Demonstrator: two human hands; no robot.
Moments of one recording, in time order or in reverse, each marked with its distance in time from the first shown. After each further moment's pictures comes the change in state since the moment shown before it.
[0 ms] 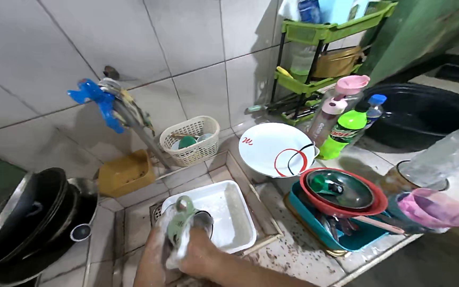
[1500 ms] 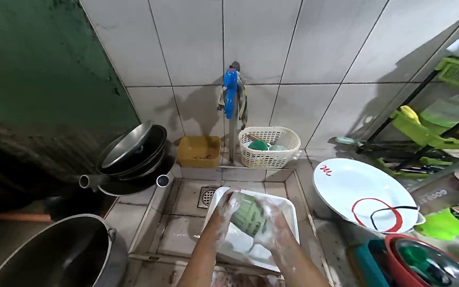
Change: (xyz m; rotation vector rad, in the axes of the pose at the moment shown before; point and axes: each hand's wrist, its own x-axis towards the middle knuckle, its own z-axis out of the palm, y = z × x) left_hand 0.014 -0.032 -0.004 -0.170 -0.104 0.224; right_hand 0.035 -0.009 -0.024 1.063 0.206 0.314
